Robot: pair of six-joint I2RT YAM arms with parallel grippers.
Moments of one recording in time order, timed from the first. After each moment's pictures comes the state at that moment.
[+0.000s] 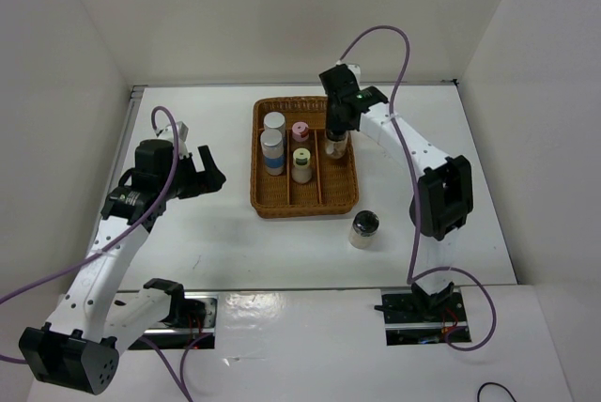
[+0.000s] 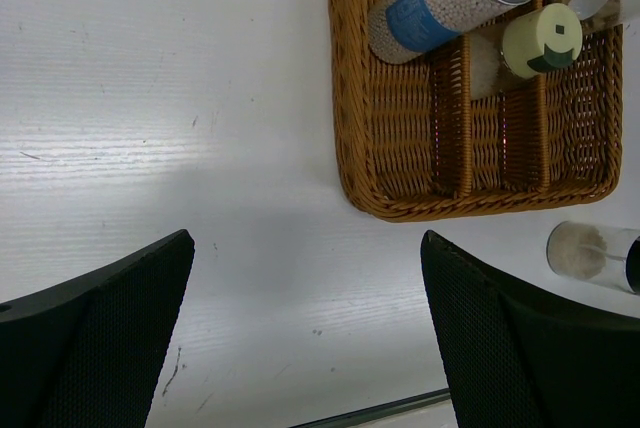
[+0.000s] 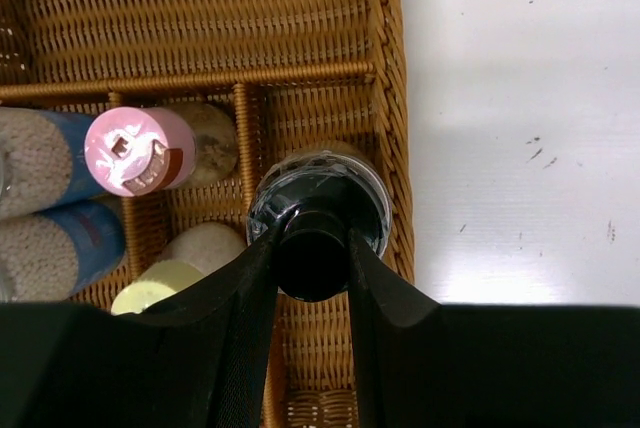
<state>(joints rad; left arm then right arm) -0.17 0.92 0.92 -0.65 0.09 -0.40 0.50 1.90 1.80 -0.77 0.35 0.45</state>
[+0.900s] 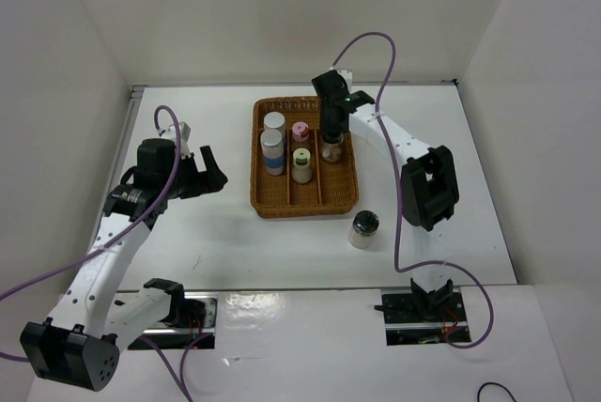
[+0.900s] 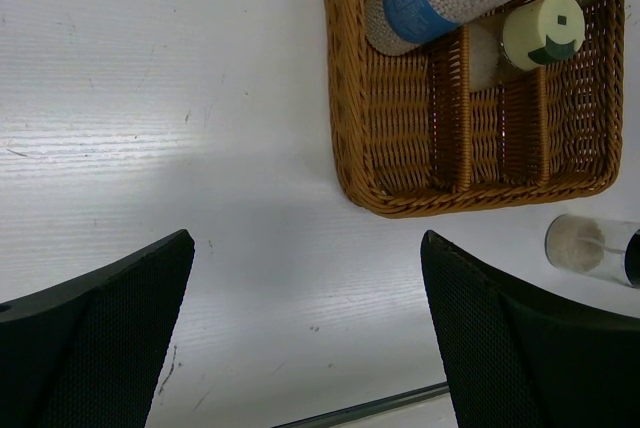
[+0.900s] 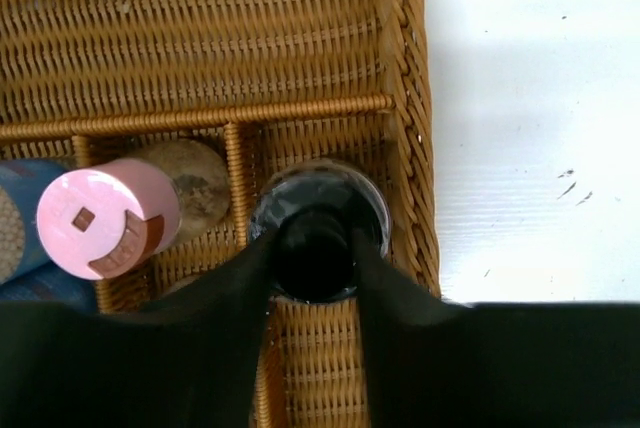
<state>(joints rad) -0.17 0.94 0.92 -0.65 0.11 -0.40 0.50 2.03 1.82 -0.67 0.38 0.44</state>
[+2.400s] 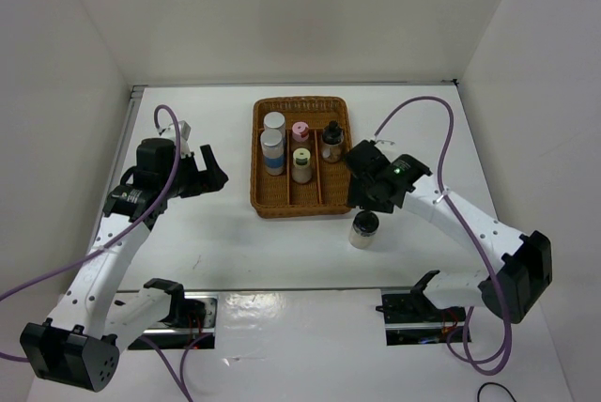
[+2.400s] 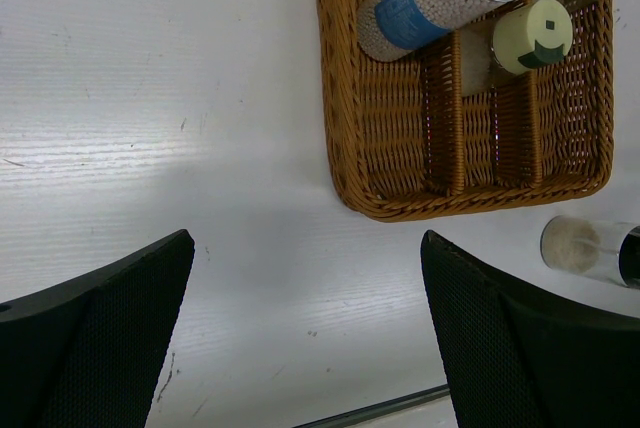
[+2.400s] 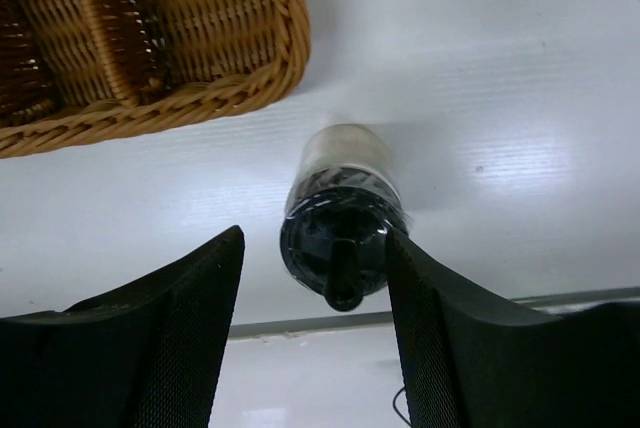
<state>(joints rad) -0.17 0.94 0.92 -0.63 0.11 -0.39 0.69 1.28 1.13 -1.03 0.34 0.81</state>
